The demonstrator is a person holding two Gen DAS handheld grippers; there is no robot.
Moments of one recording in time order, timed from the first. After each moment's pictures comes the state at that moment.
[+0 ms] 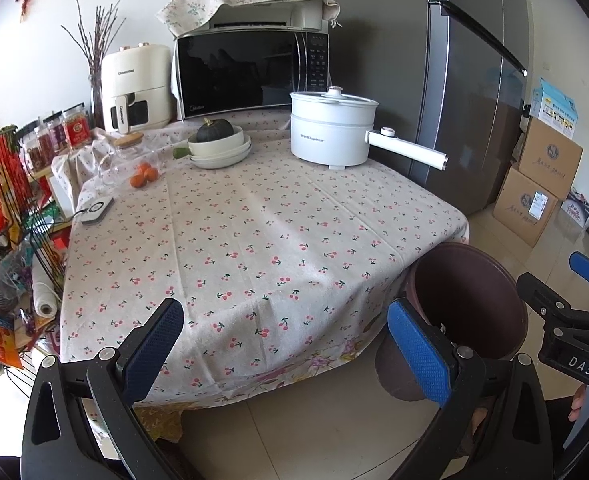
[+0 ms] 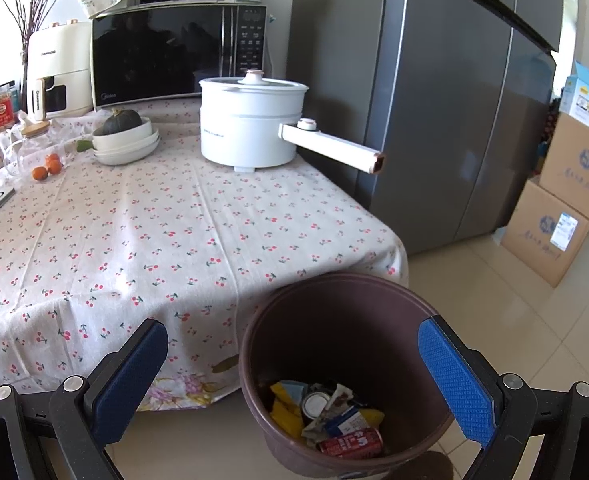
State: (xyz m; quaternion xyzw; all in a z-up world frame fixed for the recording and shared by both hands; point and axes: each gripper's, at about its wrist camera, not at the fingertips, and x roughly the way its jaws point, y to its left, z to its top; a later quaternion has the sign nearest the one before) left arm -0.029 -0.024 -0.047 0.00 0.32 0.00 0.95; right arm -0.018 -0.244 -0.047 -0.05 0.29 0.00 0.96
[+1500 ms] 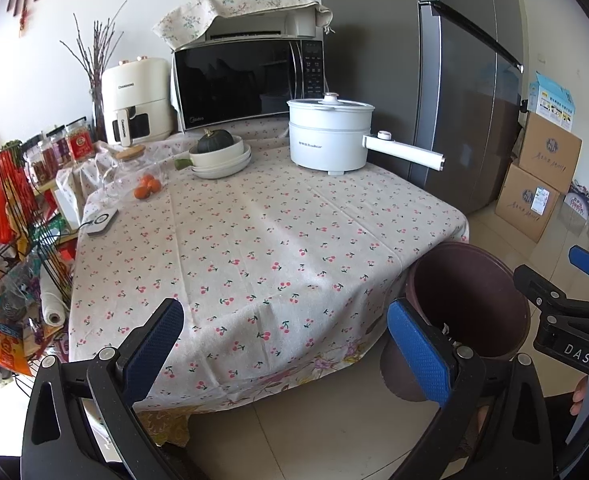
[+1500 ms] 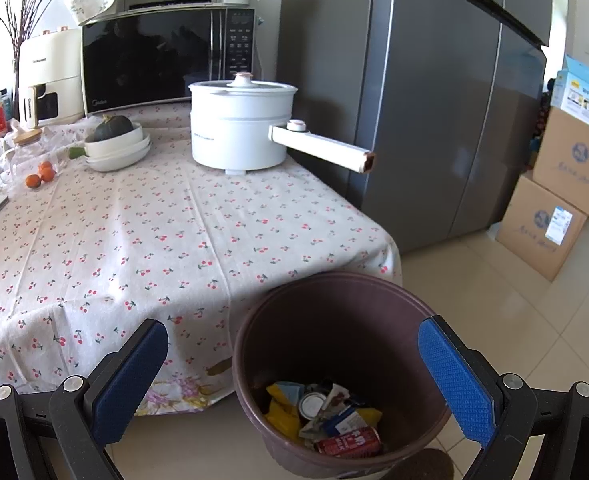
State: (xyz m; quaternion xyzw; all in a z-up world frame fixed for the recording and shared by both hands) left arm -0.038 -0.031 -0.042 0.01 0.31 0.00 0.95; right arm -0.018 -0.251 -0.047 -0.04 0.29 -0.01 0.96
